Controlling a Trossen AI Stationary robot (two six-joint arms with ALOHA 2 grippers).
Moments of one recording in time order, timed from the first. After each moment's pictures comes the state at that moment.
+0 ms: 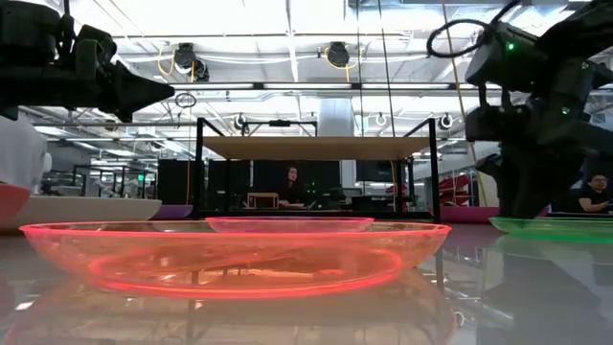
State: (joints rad) left arm 0.48 0.29 0.01 0.36 0.23 0.00; right arm -0.01 1.12 0.37 -0.40 -0.04 0.10
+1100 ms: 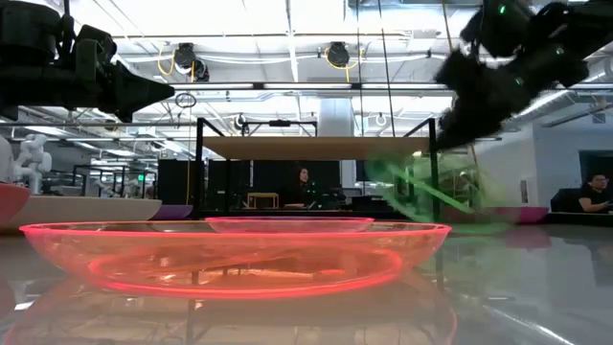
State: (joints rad) left arm 0.49 0.29 0.01 0.36 0.23 0.00; right arm -0.16 0.97 0.37 0.05 -0.03 0.01
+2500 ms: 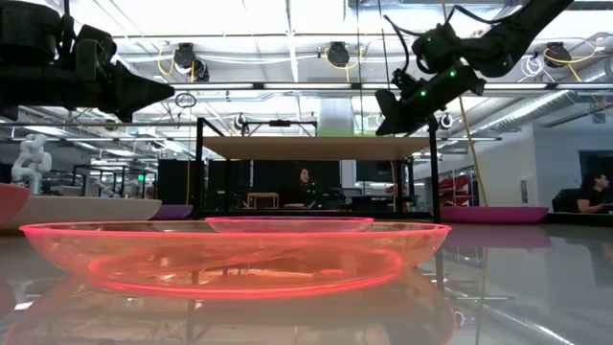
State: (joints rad) left arm 0.48 0.29 0.01 0.36 0.23 0.00; right arm -0.72 1.36 0.72 0.29 0.11 0.09
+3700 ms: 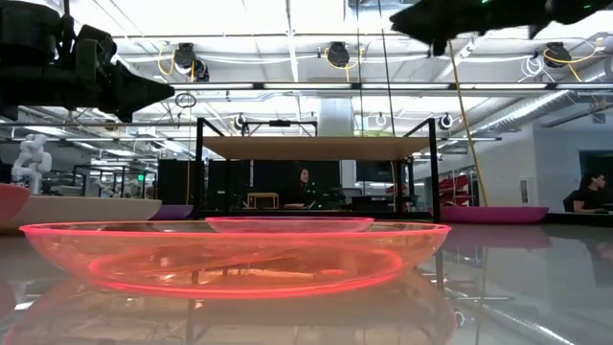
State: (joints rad) left arm 0.48 0.29 0.01 0.36 0.23 0.00; right arm -0.41 0.81 0.60 0.28 -0.17 0.00
